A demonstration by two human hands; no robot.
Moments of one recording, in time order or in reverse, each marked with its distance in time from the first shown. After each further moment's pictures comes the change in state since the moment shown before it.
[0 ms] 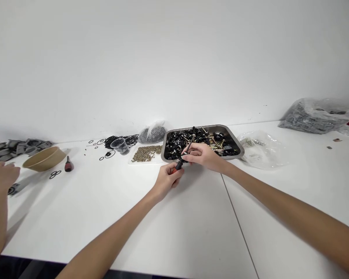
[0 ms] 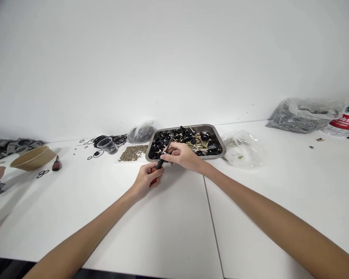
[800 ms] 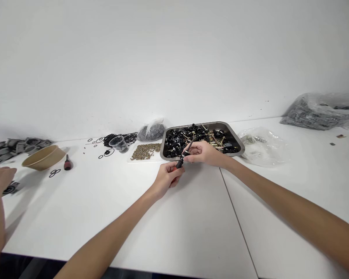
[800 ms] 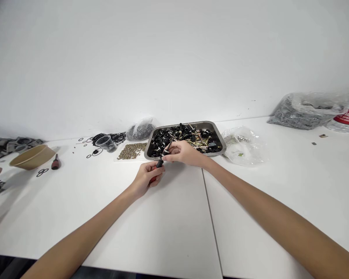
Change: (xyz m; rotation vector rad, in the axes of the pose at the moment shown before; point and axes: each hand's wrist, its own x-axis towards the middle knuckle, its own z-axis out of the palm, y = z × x) left_hand 0.003 -0.005 -0.001 -0.057 -0.025 -0.052; right_hand 0.005 0.012 -0.014 -0.041 -0.090 0.025
